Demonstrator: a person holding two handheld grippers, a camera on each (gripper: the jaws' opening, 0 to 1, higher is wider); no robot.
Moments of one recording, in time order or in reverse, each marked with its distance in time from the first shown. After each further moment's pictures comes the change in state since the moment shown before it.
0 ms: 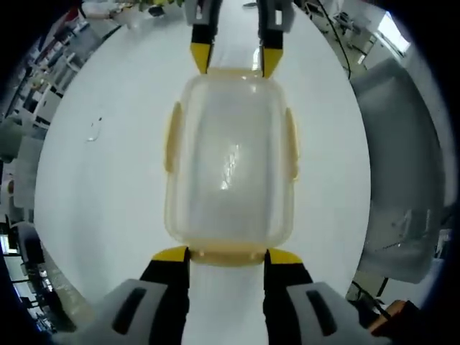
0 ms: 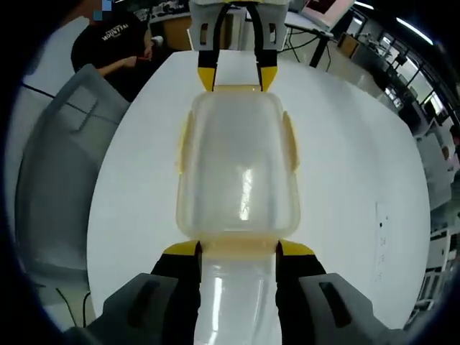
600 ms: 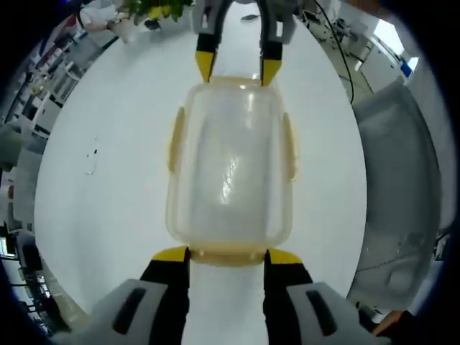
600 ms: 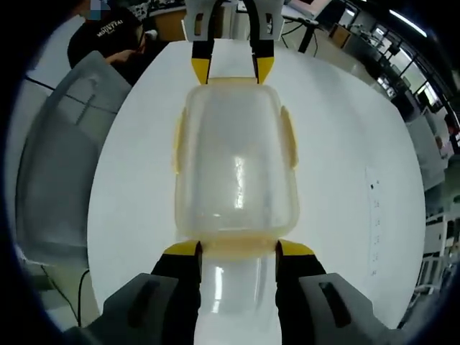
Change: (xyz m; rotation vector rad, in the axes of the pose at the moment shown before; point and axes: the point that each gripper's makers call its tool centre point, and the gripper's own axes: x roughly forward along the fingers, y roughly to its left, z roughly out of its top) left arm 0.006 -0.004 0.070 0.005 -0.057 -0.018; right arm -0.029 0.002 -0.066 0.040 0.054 -0.035
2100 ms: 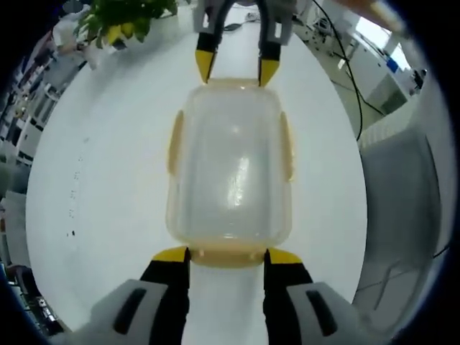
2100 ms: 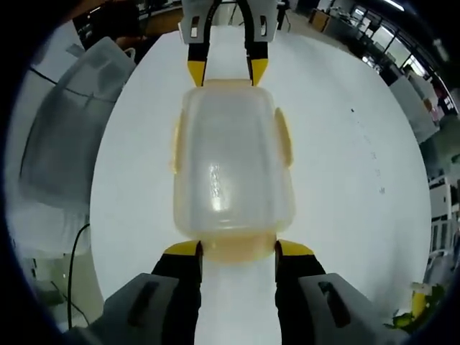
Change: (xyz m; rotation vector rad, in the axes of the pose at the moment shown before) left arm 0.051 -0.013 0.135 0.085 -0.034 -0.078; right arm -0.038 0.013 -0.138 0.124 0.019 -0.006
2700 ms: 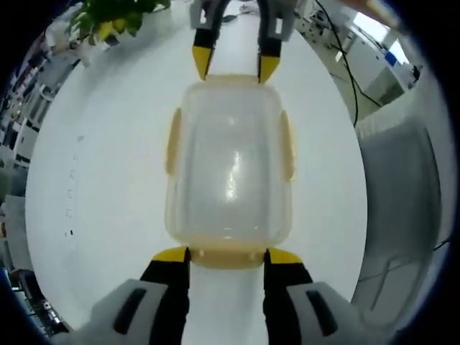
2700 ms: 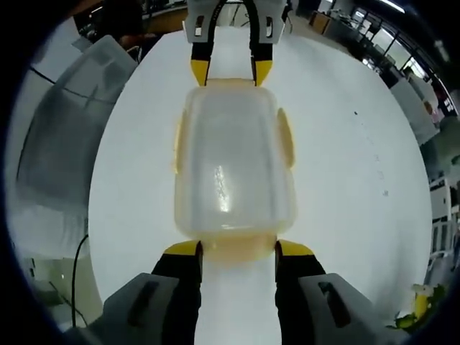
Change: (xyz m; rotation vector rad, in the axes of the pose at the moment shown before) left arm 0.001 -0.001 -0.009 0.021 0.046 -0.007; right arm 0.010 0.006 0.005 -0.005 -0.018 -0.006
